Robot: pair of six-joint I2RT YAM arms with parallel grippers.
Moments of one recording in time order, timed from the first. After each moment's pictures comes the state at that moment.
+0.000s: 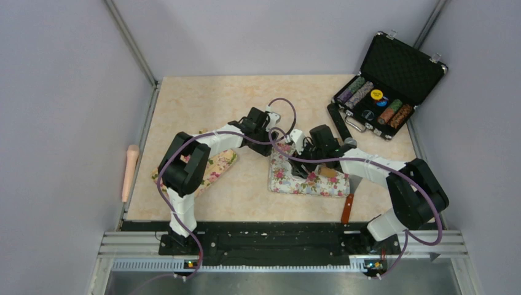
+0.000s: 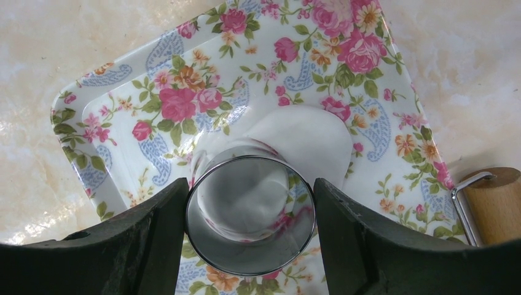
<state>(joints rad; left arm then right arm) -0.58 1.95 1.29 -0.31 0.11 -0.01 0.55 1.50 0.79 -0.15 -0.35 -0.38</state>
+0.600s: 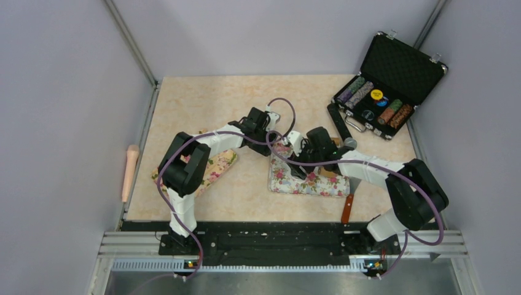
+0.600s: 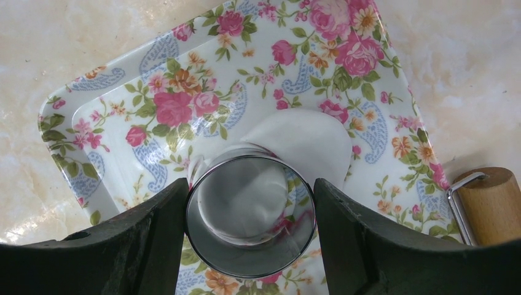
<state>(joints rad) -0.58 1.95 1.29 -0.31 0.10 -0.03 0.59 1.50 0.78 -0.12 -0.28 -0.37</state>
